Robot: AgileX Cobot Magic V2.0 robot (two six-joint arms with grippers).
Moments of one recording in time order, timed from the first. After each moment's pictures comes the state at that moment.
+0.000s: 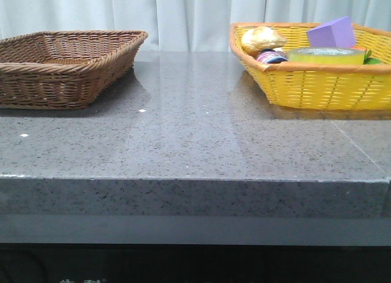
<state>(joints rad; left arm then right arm) -0.04 -0.01 0.01 0.00 0.23 -0.06 0.01 -0.01 0.03 0.19 0.22 -0.09</state>
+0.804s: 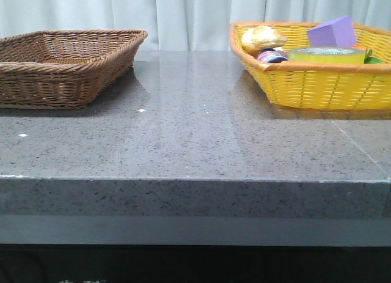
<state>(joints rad) -0.04 0.01 -0.14 0.00 0.20 -0.06 0.01 0.00 -0.14 0.20 0.25 -0.09</state>
